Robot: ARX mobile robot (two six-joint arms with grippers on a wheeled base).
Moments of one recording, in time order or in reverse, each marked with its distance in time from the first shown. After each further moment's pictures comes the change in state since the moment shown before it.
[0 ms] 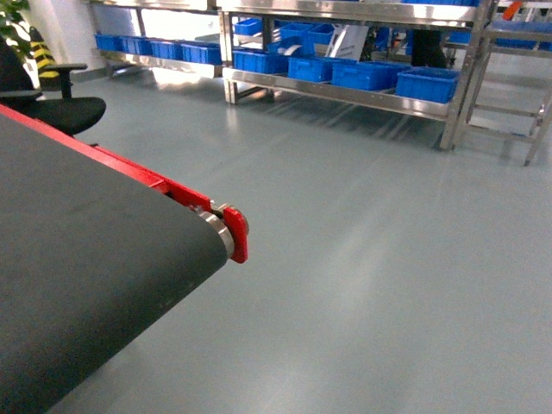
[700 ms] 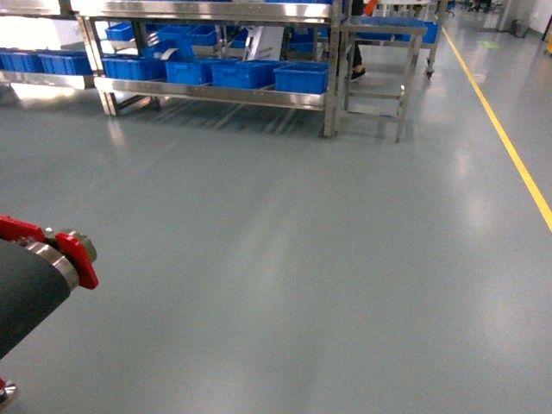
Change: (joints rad) left arm 0.000 0.000 0.000 0.000 0.000 0.000; right arm 0.000 0.000 0.000 0.000 0.000 0.000
